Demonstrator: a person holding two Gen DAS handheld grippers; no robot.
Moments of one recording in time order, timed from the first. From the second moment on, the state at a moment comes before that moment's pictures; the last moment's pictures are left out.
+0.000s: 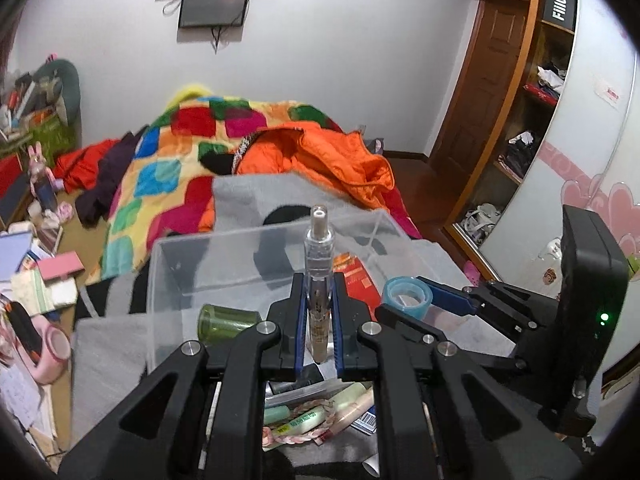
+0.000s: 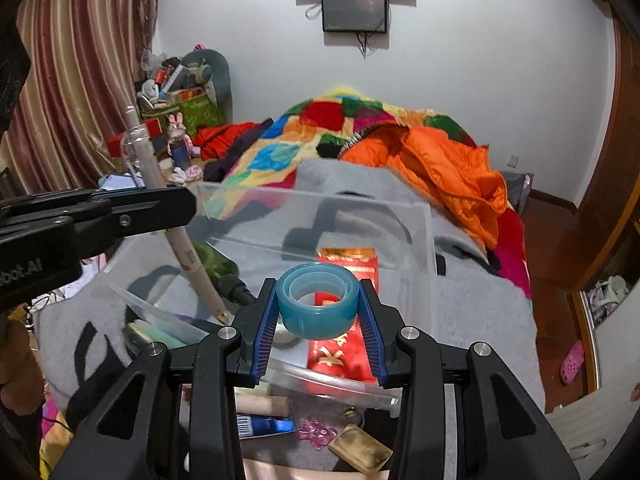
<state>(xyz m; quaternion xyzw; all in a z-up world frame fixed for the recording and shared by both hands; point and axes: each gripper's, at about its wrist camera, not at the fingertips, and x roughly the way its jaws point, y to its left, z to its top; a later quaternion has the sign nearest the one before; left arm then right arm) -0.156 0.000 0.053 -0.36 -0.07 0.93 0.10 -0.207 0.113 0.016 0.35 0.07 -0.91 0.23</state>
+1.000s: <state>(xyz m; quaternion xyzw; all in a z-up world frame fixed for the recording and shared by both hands) -0.146 -0.012 0.004 -0.41 -0.04 0.91 0.07 -0.213 0.112 0.005 0.37 0.07 -0.90 0.22</state>
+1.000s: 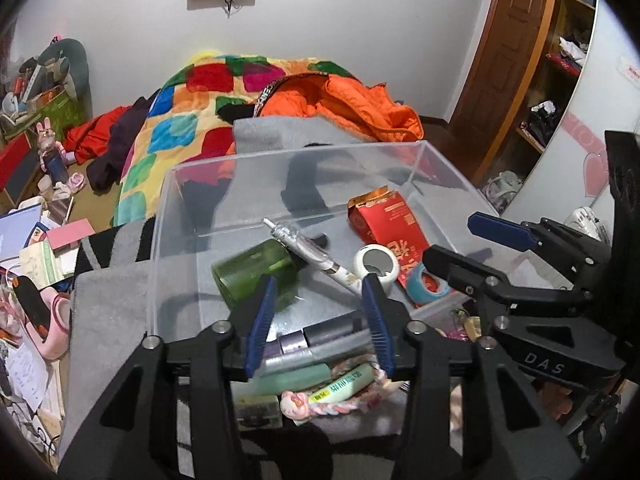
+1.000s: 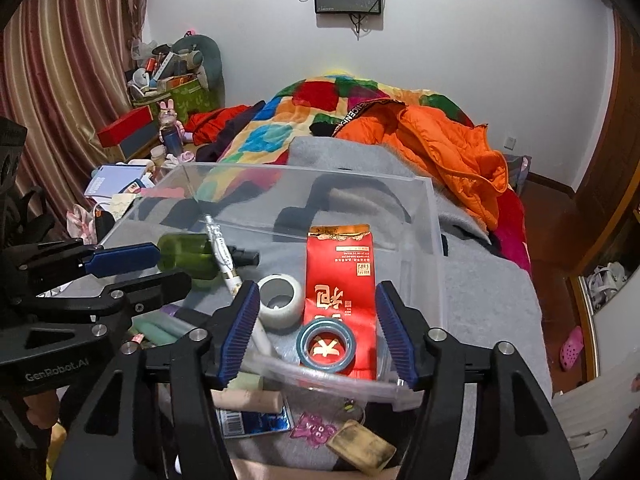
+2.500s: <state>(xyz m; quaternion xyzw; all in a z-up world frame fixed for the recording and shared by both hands) -0.096 -0.053 -0.048 -0.45 -0.07 0.89 0.03 -0.156 0.184 -0.043 0.42 0.06 -0.89 0.18</state>
